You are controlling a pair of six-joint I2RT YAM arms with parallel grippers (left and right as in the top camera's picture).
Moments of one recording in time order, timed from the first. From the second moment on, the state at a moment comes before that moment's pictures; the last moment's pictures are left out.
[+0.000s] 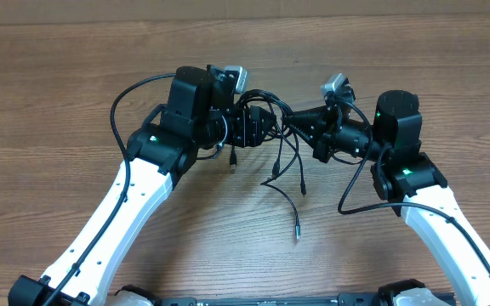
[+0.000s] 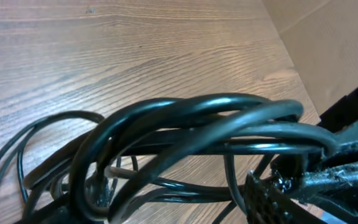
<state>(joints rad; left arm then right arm) -0.42 1.45 1.20 -0.44 0.47 -0.36 0.23 1.28 0.85 0.08 -0.83 0.10</state>
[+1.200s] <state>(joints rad) -0.42 1.45 1.20 -0.44 0.34 -0.23 0.23 1.28 0.85 0.02 -0.85 0.07</state>
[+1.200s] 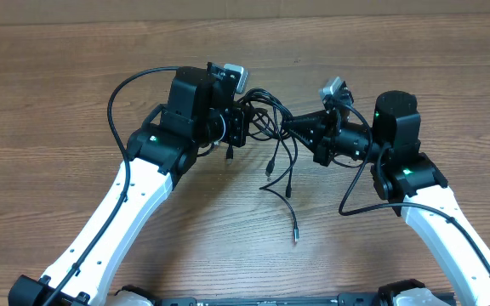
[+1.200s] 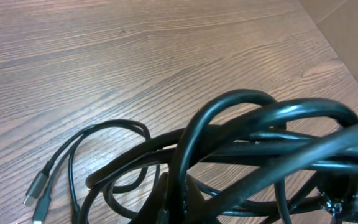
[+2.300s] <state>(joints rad) -0.44 1.45 1.21 -0.80 0.01 -1.32 0.25 1.28 0.85 -0.21 -0.74 -0.06</state>
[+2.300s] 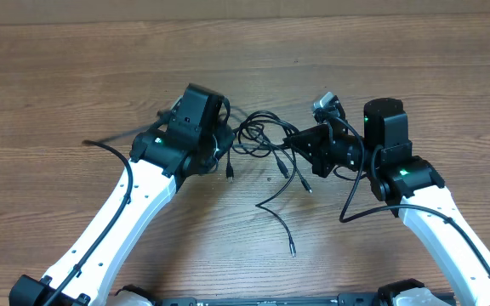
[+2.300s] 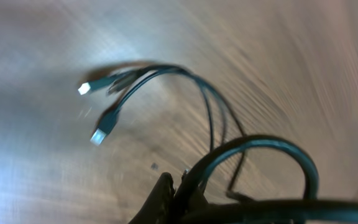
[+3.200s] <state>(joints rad) -0.43 1.45 1.21 -1.08 -0.07 -2.00 0.25 1.28 0.85 -0.20 -0.73 -0.06</state>
